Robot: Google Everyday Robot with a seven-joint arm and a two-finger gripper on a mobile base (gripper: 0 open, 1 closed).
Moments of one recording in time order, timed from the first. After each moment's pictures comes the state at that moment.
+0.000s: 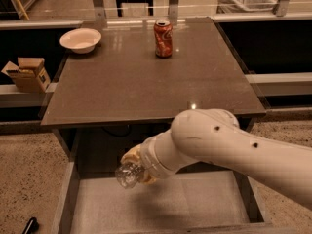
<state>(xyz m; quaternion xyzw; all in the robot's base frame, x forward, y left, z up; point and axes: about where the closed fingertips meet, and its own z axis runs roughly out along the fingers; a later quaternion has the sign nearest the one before) 0.408 0.050 0.714 -0.90 0.31 0.01 0.30</state>
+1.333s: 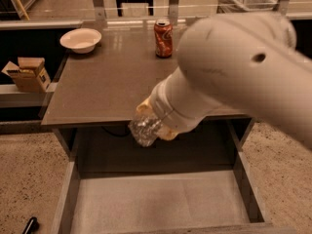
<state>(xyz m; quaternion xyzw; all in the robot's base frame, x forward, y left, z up) 0.433 -0.006 0.869 -0.91 0.32 -0.11 0.23</state>
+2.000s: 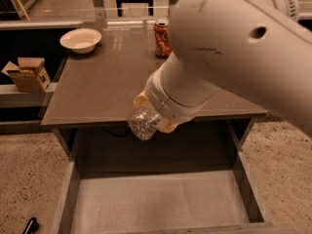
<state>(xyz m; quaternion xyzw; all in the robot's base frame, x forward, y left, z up) 0.431 -0.001 0.894 -0.92 0.31 -0.13 0.21</state>
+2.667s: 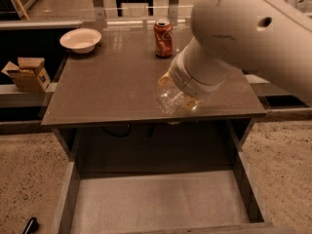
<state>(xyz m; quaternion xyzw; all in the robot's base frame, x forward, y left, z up) 0.495 -0.051 0.895 -0.91 0.31 -0.18 0.18</state>
